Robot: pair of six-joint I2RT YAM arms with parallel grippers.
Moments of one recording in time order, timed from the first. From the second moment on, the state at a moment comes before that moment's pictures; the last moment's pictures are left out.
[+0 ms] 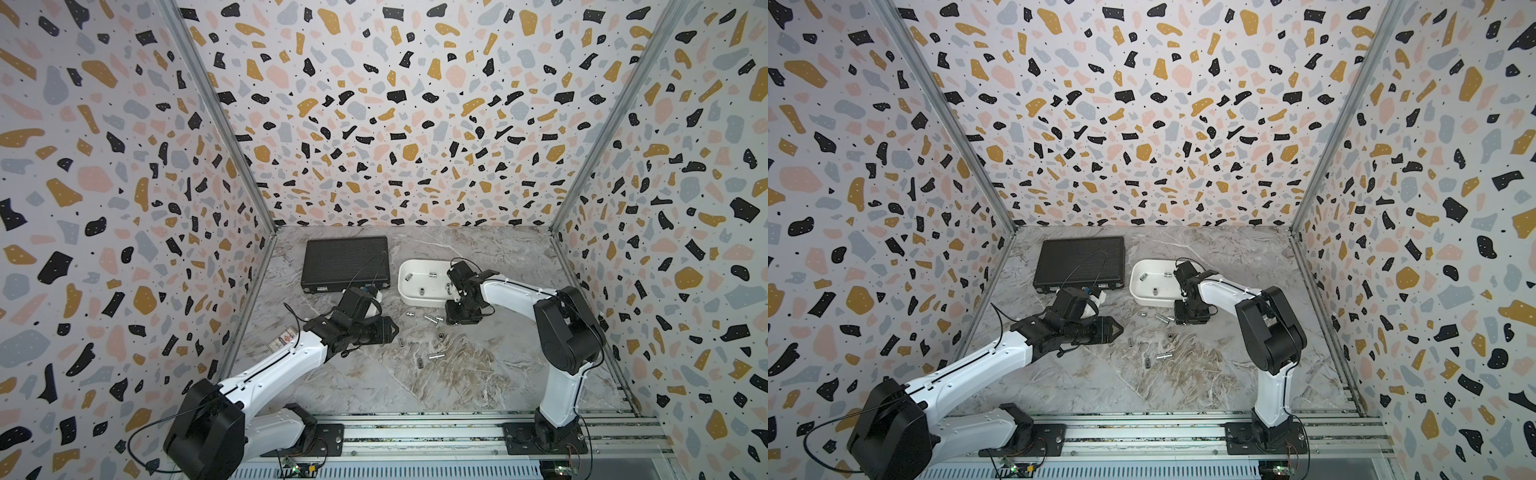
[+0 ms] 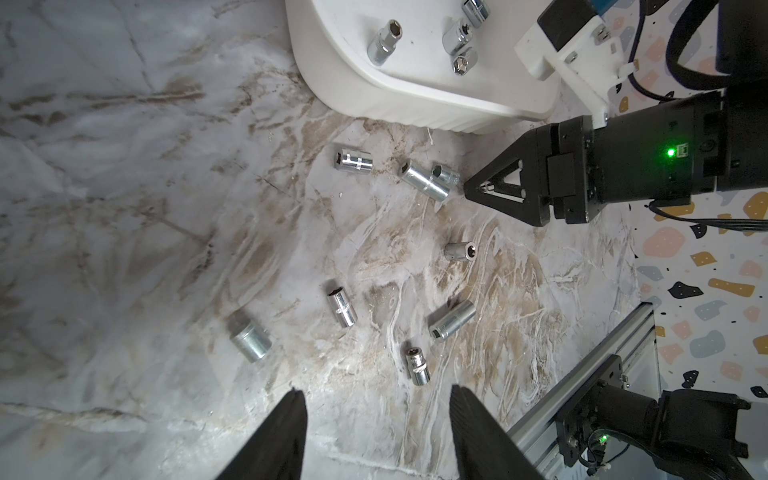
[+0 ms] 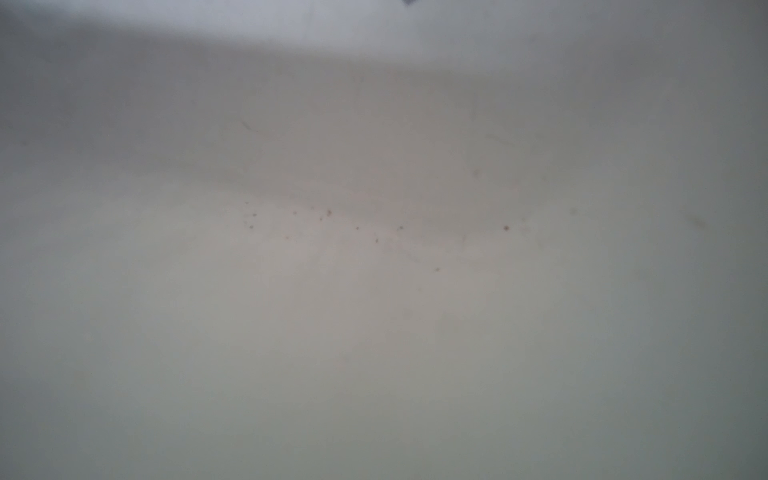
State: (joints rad) left arm -0.58 1.19 0.73 -0.40 0.29 -0.58; right arm 0.53 1.89 1.25 -0.74 -0.12 0.41
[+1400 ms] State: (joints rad) left arm -0.58 1.25 0.74 -0.37 0.26 -0.61; right arm 0.53 1.71 1.24 -0.78 -0.13 0.42
